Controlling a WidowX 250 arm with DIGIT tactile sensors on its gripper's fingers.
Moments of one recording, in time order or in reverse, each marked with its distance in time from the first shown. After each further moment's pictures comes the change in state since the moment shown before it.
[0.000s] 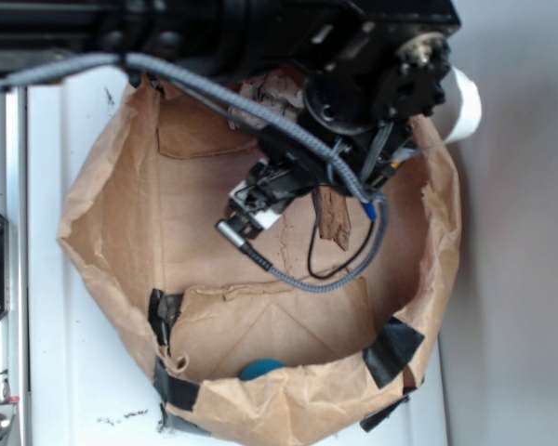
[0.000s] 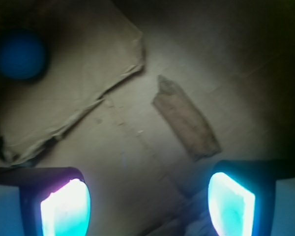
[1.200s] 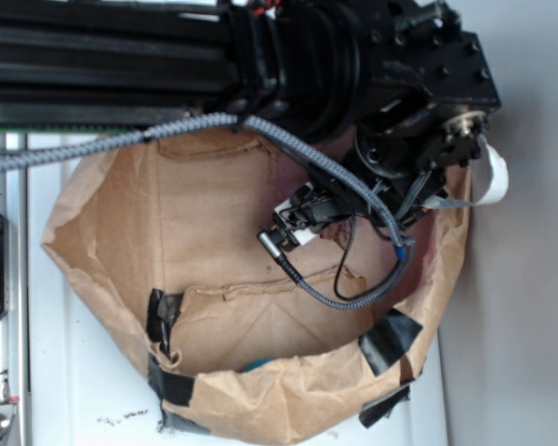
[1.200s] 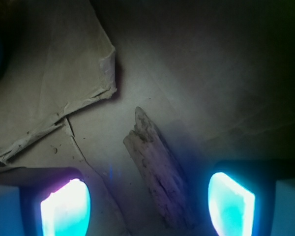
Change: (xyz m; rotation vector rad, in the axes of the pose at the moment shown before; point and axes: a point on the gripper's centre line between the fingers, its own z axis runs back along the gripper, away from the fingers) arm 0.027 0.013 -0.026 0.018 0.011 -0.145
